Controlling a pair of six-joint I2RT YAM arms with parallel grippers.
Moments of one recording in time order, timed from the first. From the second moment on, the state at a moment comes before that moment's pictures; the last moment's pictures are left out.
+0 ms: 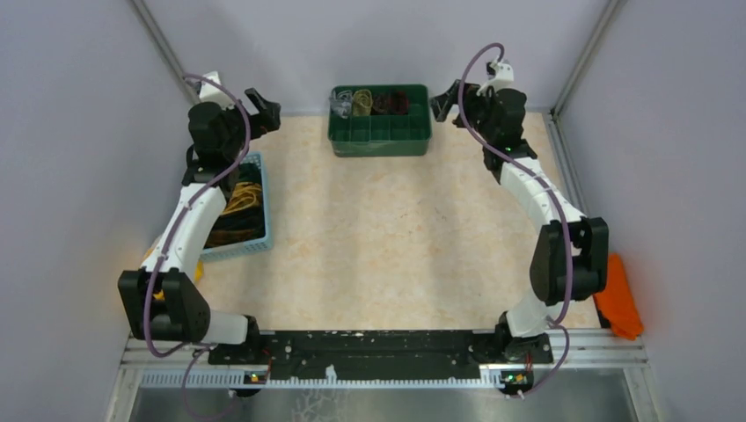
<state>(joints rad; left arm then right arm) -0.06 1.38 1.20 0.13 0.05 -0.36 0.15 1.59 1.29 0.26 -0.27 0.41</state>
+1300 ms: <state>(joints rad) 0.03 1.88 1.54 -0.33 -0.35 -0.52 0.10 2.14 1.79 -0.17 -0.15 0.23</state>
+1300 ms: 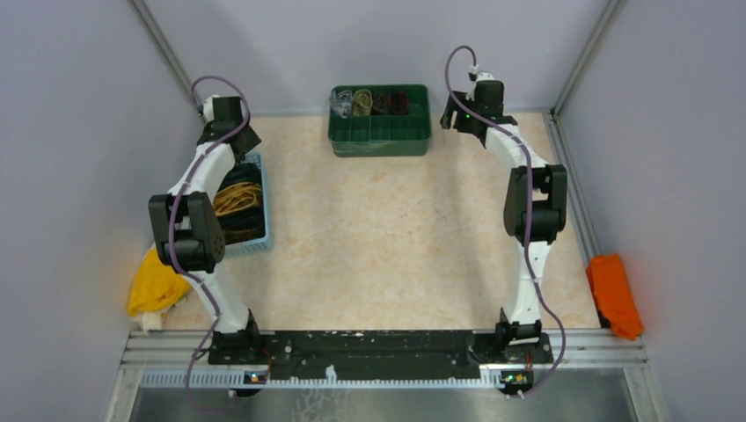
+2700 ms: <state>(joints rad) 0.09 2.14 1.62 -0.44 -0.23 -0.41 0.10 2.14 1.80 -0.15 -0.29 0.31</state>
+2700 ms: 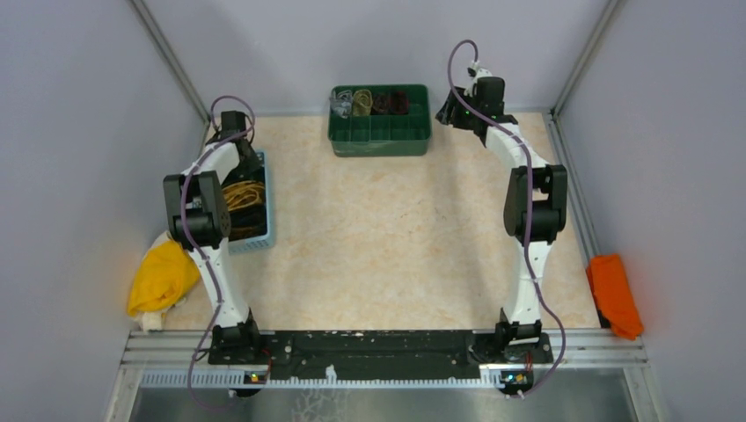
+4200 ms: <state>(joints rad) -0.61 1.46 1.04 -0.22 -0.23 -0.58 0.14 1.24 1.13 -0.08 -0.23 0.34</state>
